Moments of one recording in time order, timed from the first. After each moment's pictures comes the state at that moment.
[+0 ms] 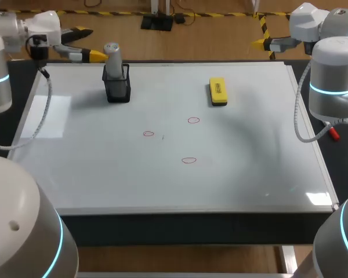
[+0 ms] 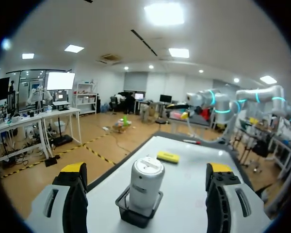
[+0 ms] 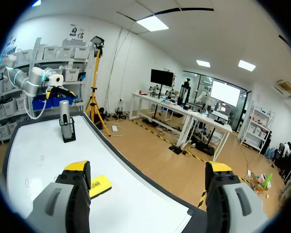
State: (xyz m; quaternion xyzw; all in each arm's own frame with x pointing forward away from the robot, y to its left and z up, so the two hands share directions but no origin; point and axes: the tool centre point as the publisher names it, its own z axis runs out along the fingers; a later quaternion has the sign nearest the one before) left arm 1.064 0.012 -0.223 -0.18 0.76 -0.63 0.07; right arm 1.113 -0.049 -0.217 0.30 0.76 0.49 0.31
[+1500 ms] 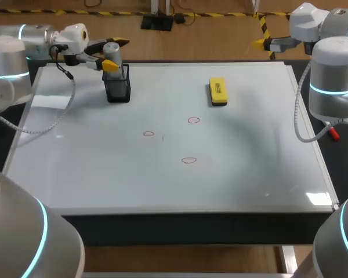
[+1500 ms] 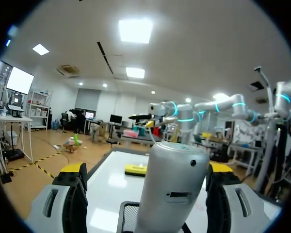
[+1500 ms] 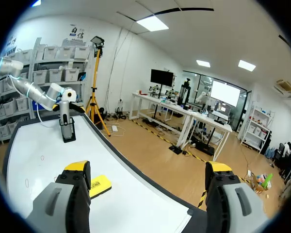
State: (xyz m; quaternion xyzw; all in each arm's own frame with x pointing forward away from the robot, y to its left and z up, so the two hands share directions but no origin) left arm 1.086 -0.054 -0.269 -0.02 0.68 -0.72 -0.09; right arm 1.113 -0.049 -0.217 0.30 0.76 0.49 0.31
